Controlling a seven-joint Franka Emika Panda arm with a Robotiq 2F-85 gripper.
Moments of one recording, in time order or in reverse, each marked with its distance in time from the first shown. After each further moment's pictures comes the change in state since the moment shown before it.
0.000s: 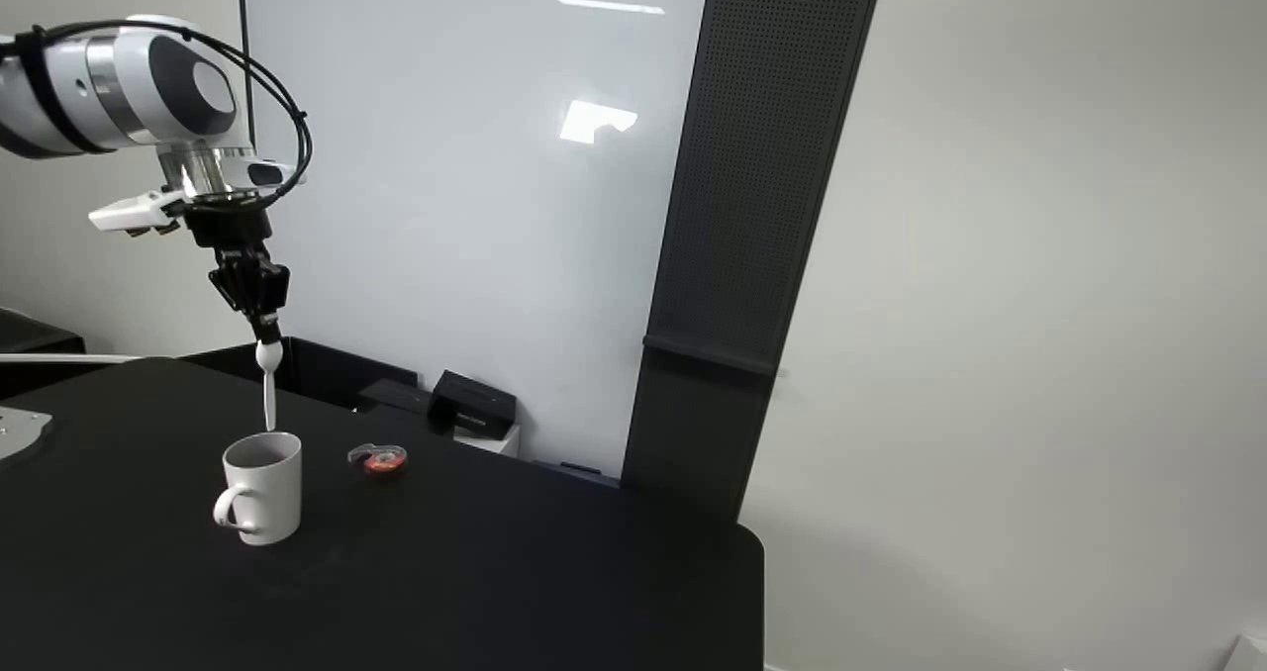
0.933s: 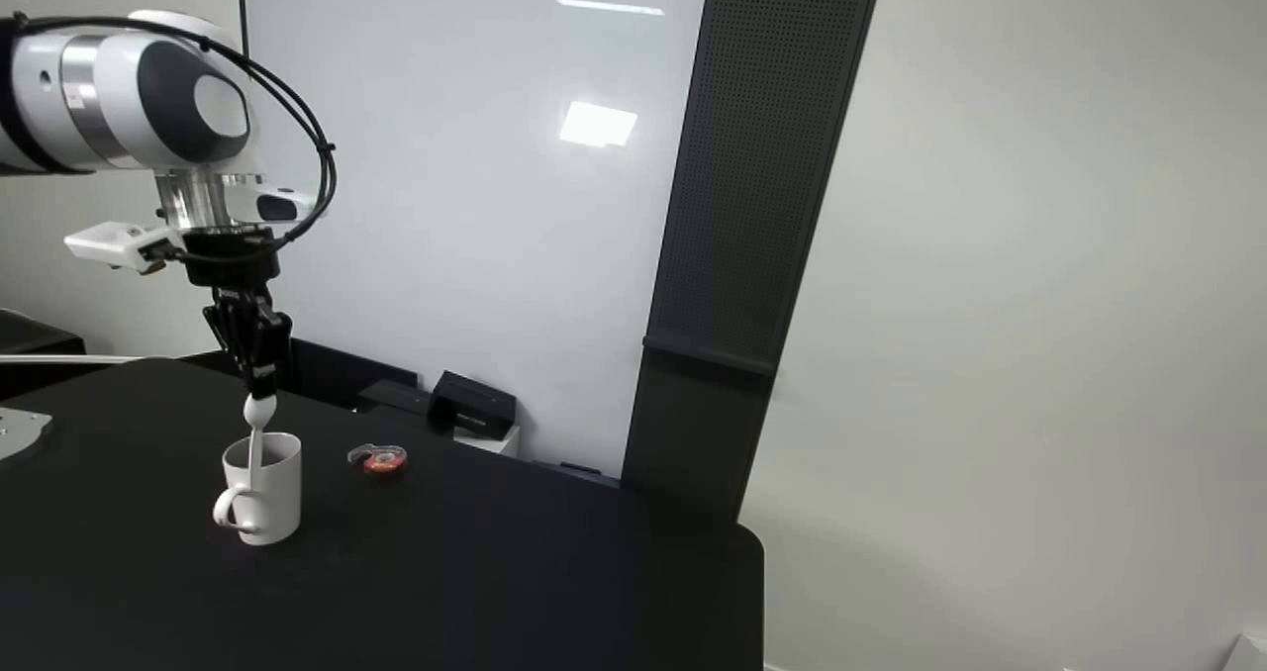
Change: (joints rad) arm -0.151 -0.322 0.054 -0.569 0.029 0.274 -0.011
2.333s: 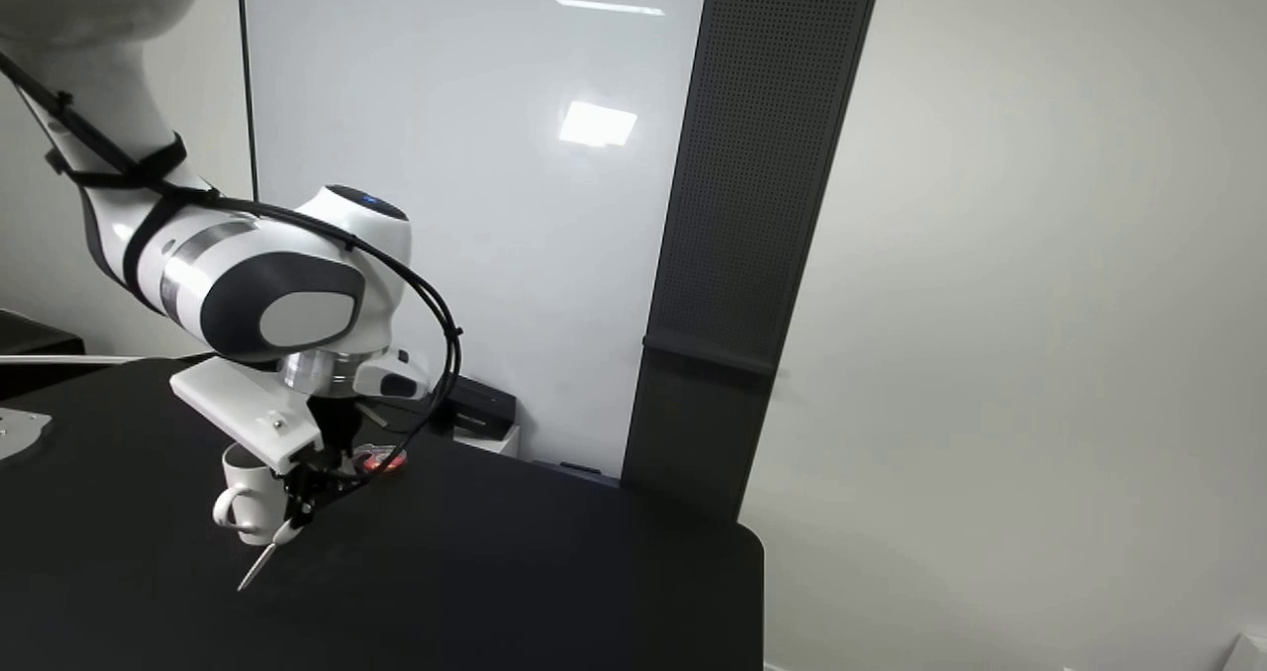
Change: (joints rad) arm -0.357 0.138 0.143 -0.166 0.506 0.295 -0.773
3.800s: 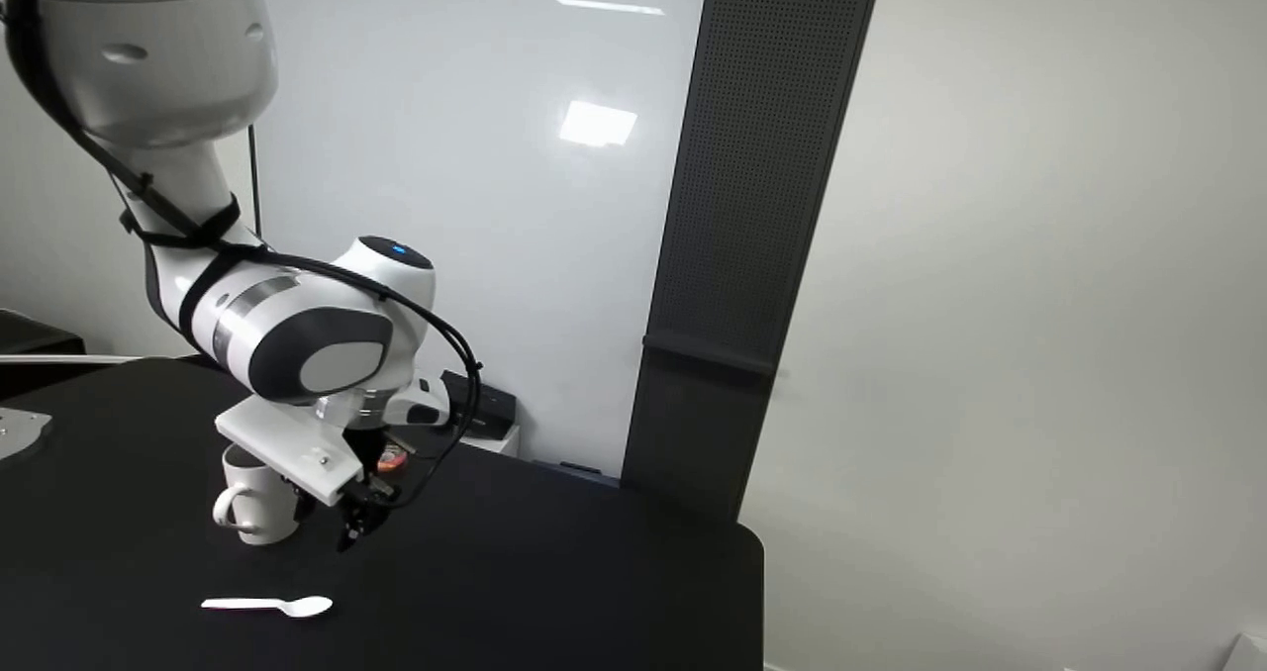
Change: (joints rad) arm -0.043 0.162 0.034 0.136 -0.018 0.042 -0.097
